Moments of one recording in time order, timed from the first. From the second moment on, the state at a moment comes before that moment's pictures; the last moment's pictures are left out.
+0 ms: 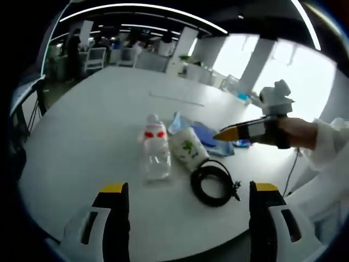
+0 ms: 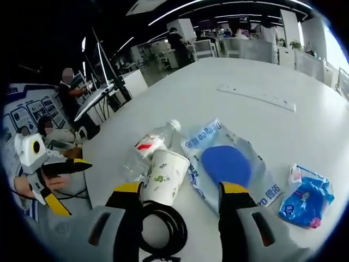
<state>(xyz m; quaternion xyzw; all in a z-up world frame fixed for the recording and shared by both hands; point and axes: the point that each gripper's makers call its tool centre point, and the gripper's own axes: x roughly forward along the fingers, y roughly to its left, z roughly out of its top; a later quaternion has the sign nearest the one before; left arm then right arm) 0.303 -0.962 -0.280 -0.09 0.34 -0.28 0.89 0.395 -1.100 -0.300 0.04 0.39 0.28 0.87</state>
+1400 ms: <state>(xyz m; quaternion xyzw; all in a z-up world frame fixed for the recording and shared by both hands) 0.281 -0.953 -0.289 -0.13 0.34 -0.27 0.89 0.419 -1.050 -0.340 0.07 0.46 0.31 0.83</state>
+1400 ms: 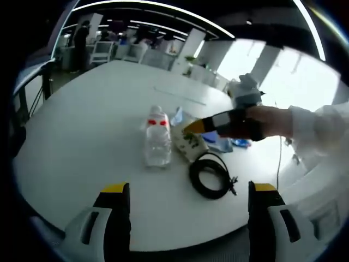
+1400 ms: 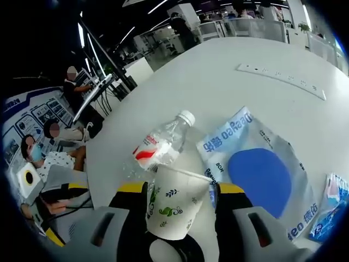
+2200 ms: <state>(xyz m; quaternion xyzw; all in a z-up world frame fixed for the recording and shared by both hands) 0.283 -0.954 -0.288 -0.14 0.34 -0.26 0.89 0.414 -1.053 -0.319 0.11 0.42 0.31 0.85</state>
